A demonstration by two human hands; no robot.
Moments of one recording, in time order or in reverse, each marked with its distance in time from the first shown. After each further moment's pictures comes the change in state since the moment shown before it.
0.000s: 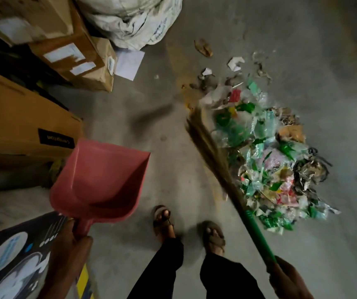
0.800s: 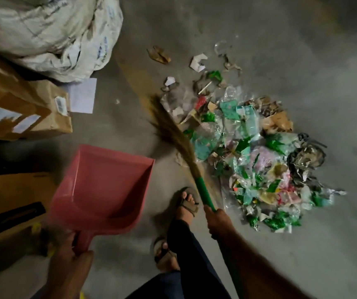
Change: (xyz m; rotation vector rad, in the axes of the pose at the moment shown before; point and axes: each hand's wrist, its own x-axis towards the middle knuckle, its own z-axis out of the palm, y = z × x) left_hand 0.084 0.183 0.068 0.098 -0.108 0.075; right_hand 0.170 -0.219 0.060 0.172 -0.085 0.104
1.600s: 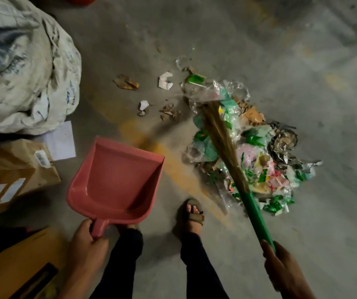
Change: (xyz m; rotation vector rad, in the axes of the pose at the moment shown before) left_hand 0.083 0.139 -0.035 0.140 -0.210 0.231; right_hand -0.167 0.028 -0.078 0.328 0.278 0.063
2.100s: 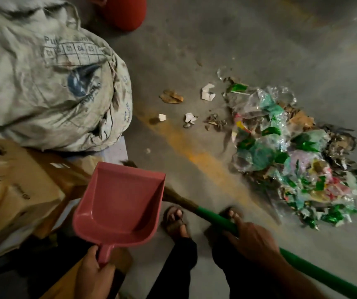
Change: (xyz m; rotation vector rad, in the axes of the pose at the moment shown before) left_hand 0.076 -0.066 -0.168 -0.093 0.128 -0.246; right_hand -0.027 -0.168 0.207 -0.946 -0.157 -0.514
